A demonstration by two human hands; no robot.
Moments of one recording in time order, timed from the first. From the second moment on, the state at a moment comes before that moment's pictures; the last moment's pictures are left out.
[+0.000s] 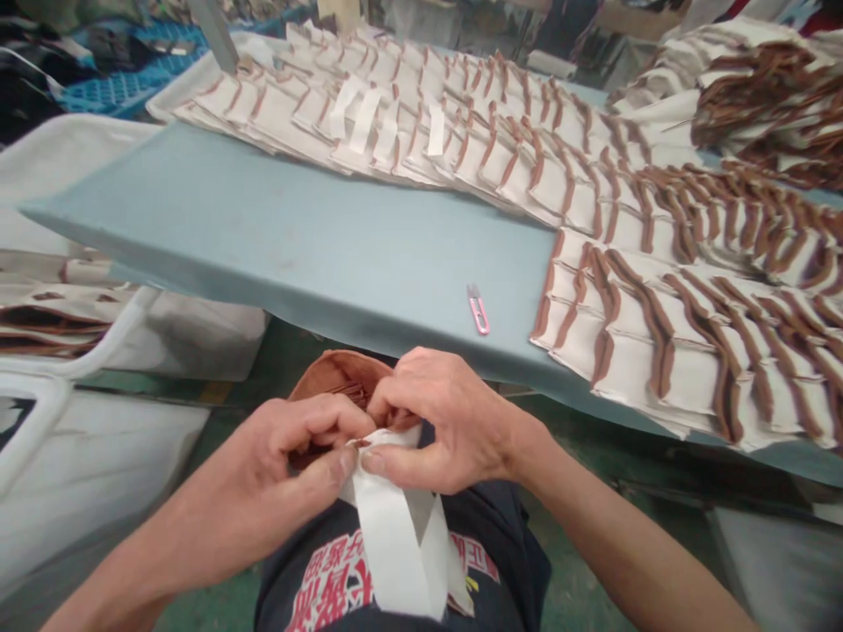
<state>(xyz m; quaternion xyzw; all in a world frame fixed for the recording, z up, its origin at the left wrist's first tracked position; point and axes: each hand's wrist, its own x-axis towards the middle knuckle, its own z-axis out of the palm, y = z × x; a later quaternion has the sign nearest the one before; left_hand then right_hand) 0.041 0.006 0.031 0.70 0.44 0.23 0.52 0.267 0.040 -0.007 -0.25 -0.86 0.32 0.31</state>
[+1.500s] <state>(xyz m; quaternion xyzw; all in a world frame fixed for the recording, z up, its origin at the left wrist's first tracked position) 0.039 -0.009 -0.017 0.89 0.25 0.27 0.28 0.299 -0.014 0.011 -0.27 -0.92 0.14 0.25</state>
